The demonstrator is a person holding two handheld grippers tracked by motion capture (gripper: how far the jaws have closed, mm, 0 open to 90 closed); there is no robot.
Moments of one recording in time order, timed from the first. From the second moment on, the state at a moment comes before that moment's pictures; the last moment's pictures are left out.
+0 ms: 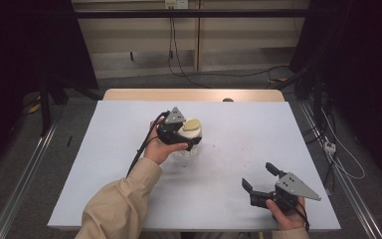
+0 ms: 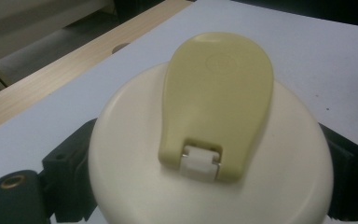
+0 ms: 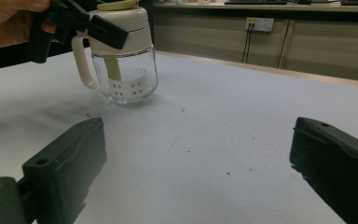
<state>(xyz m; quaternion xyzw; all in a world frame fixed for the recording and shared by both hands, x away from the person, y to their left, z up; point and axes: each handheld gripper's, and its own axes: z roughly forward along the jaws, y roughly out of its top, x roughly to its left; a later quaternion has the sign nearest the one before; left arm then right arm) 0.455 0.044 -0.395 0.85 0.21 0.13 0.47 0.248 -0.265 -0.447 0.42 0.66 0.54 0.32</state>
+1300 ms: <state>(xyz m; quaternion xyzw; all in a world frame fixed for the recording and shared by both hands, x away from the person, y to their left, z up) 0.465 0.023 -0.408 0.85 0.21 0.11 0.48 0.249 -0.262 -0.447 0.42 0.66 0.53 0.31</state>
